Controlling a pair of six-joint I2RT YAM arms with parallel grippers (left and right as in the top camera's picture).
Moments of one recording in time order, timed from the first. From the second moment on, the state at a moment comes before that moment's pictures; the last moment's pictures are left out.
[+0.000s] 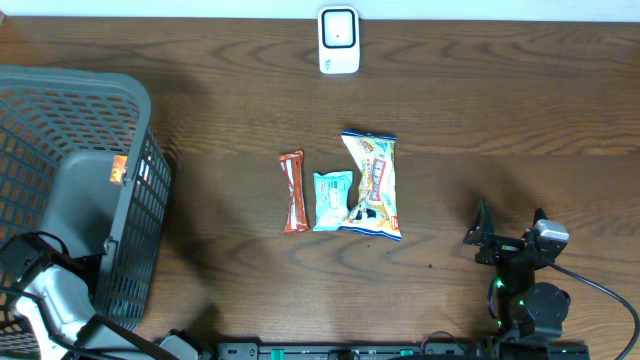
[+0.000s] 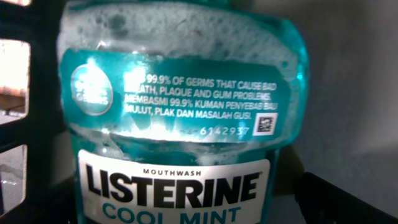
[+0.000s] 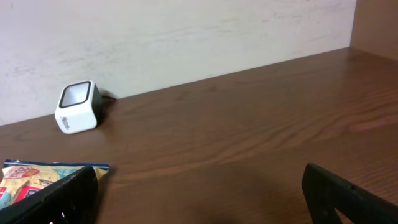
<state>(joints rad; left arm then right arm) 0.93 1.32 0.65 -0.75 -0.10 -0.79 -0.10 0.01 0.01 -0.07 0.00 0.22</state>
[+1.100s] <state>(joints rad) 0.74 1.43 0.74 -0.65 -0.05 -0.72 -0.10 0.01 0.01 -0.07 0.00 0.22</state>
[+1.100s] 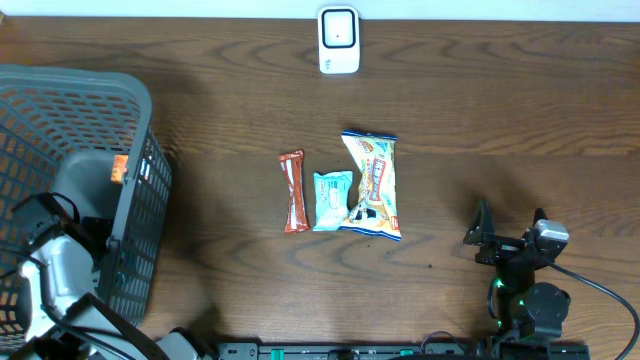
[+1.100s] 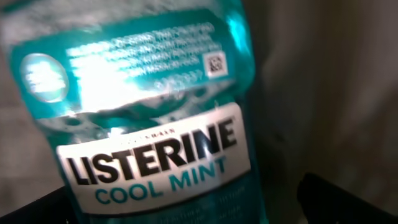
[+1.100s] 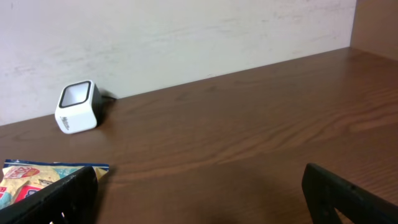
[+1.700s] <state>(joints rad) 0.74 1.57 0.83 -0.61 -0.15 -0.70 -0.10 0.01 0.01 -0.07 0.00 0.22</state>
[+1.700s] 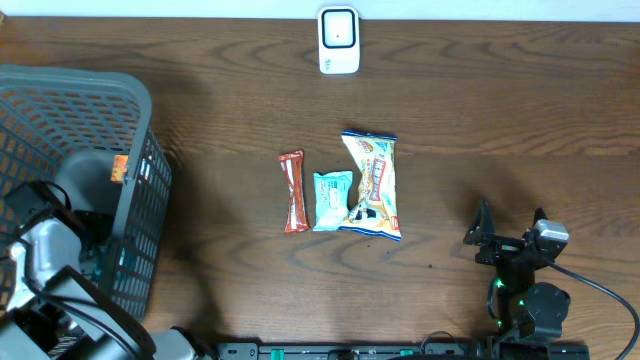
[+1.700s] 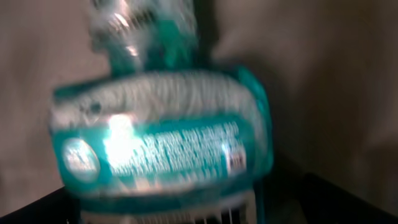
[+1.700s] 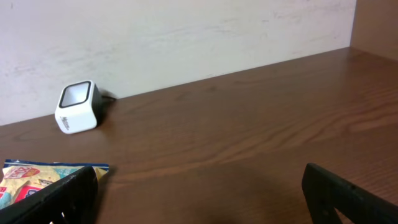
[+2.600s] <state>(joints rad) 0.74 1.44 1.03 -0.92 -0.05 -0.70 -0.10 0.01 0.01 -0.07 0.00 0.22</state>
